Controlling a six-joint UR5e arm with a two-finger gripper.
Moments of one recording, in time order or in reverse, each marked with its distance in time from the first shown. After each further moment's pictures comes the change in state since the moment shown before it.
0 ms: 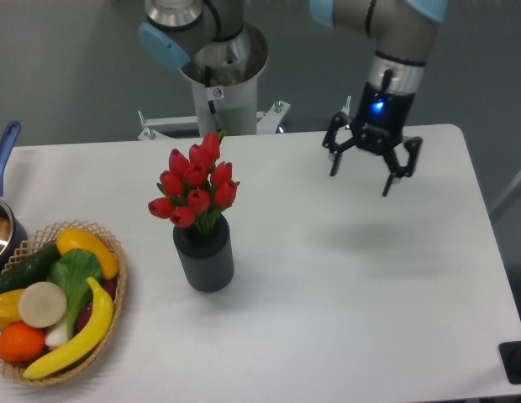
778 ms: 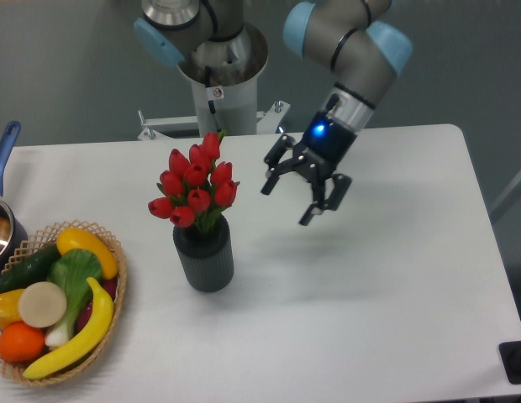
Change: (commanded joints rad) arm -0.083 -0.046 -0.143 -0.002 -0.364 0.321
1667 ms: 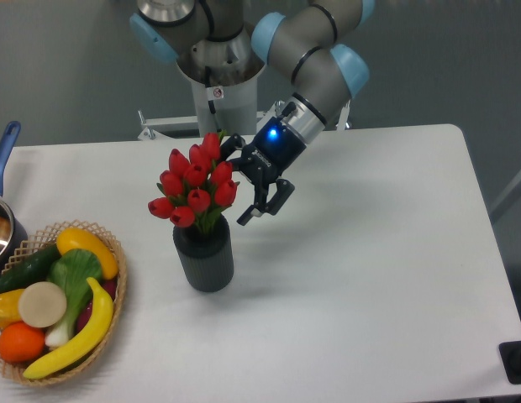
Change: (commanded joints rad) arm -0.074 0.052 -0.089 -0.009 -0.091 -0.092
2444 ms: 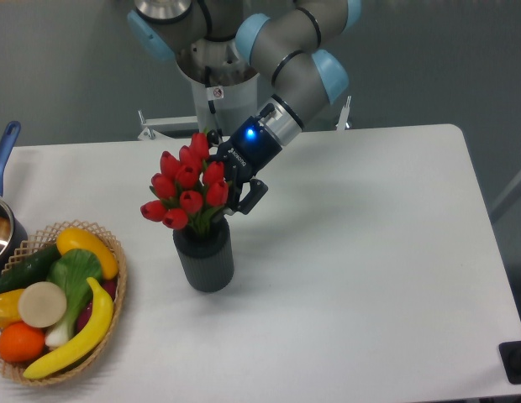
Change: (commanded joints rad) arm -0.058 -0.031 0.006 0.005 -0.048 -0.031
